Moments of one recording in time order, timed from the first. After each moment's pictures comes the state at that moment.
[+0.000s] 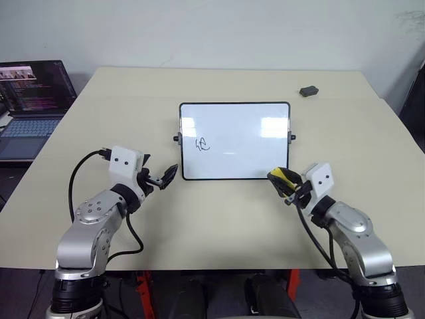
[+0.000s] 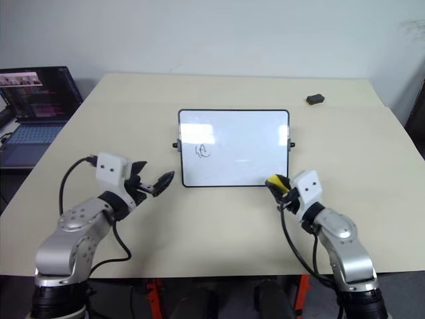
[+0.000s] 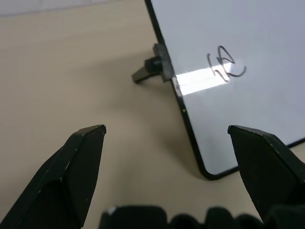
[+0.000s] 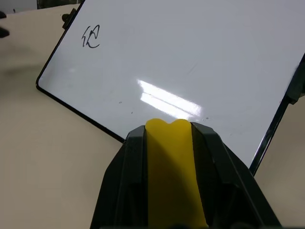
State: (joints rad) left arm -0.16 0.49 0.20 -0.35 -0.33 0.61 -0.36; right arm -0.07 -0.37 0.06 -0.35 0.15 0.29 0.50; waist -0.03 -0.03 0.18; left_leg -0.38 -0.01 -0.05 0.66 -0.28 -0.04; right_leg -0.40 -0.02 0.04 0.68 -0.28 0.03
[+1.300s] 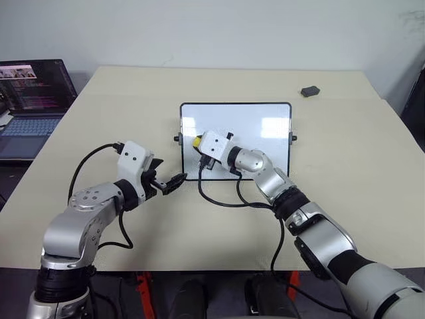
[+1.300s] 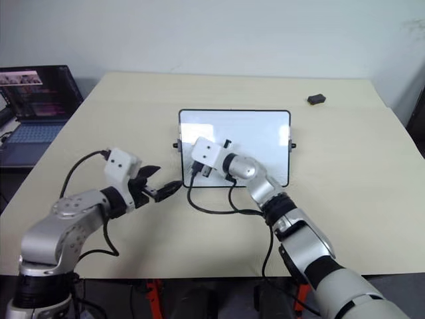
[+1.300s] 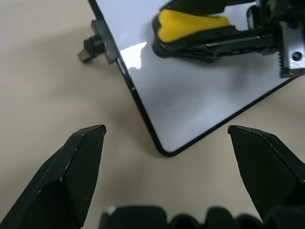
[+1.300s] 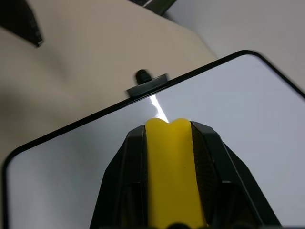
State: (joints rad) left arm -0.22 0.64 0.15 -0.38 -0.43 0.83 -0.56; right arm -0.93 -0.04 0.39 0.76 -0.27 -0.16 0.48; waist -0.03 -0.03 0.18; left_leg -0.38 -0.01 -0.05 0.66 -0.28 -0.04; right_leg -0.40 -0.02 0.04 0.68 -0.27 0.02
